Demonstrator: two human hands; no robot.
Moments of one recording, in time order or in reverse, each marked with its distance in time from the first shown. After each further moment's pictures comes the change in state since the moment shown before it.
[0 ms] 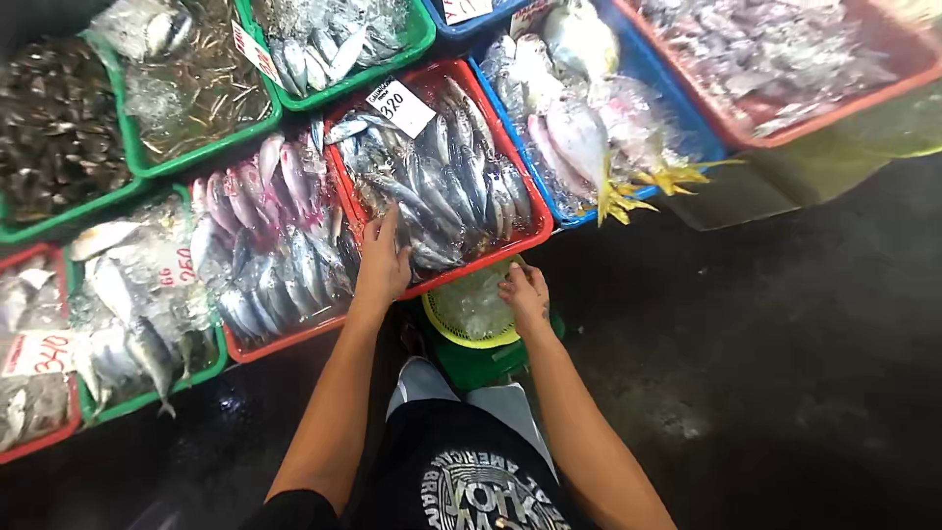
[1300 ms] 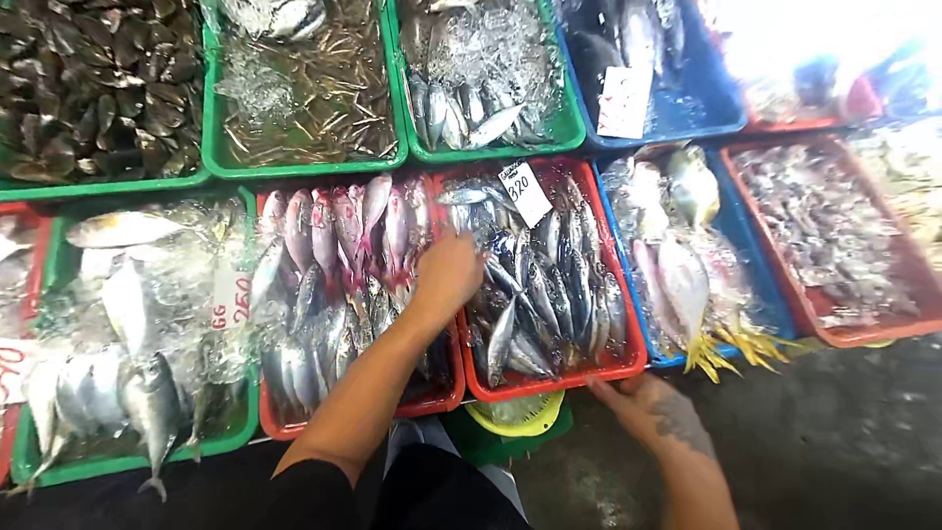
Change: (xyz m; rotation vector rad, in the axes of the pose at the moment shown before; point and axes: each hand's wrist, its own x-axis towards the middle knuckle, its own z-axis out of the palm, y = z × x) left_hand 0.152 -0.060 -0.098 0.017 -0.202 -0.099; right_hand -0.040 -0.142 0.068 -1.362 0.047 -0.087
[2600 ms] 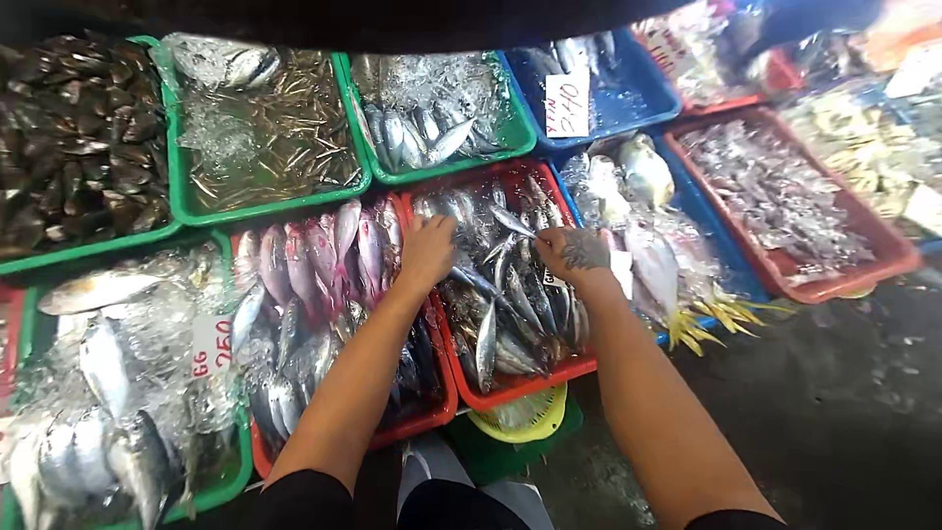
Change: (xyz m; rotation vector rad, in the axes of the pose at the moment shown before) left_hand 0.072 -0.015 0.032 0.157 0.067 0.273; right_hand 0.131 -0.137 -0.045 -0.250 0.120 -0.423
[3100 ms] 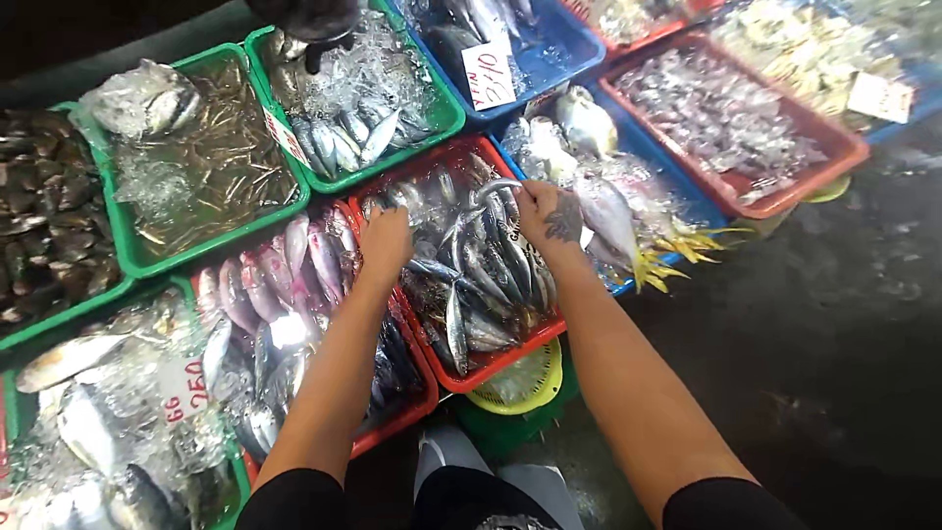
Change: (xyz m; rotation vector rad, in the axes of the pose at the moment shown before) left_hand 0.016 0.028 -0.006 0.212 -0.096 -0.046; right_hand -0.022 0.027 -0.009 0.356 0.399 0.149
